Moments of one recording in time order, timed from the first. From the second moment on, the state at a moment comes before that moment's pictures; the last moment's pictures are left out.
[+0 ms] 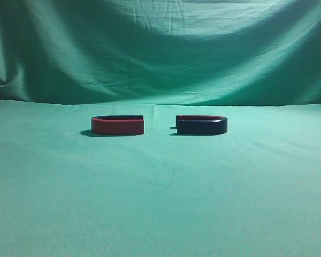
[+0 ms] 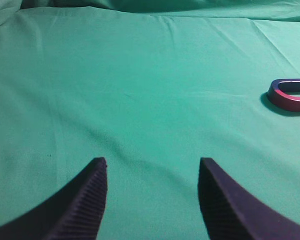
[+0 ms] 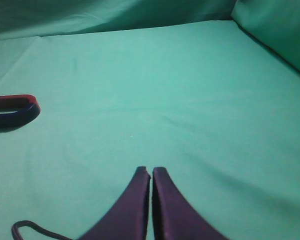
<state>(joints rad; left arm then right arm) -0.01 -0.01 0.02 -0.01 0.35 -0.03 0.12 -0.01 0.03 -0.25 0.40 0.31</state>
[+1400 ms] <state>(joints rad) -0.01 -0.01 0.02 -0.01 0.35 -0.03 0.12 -0.01 0.02 -0.29 -0.16 0.35</state>
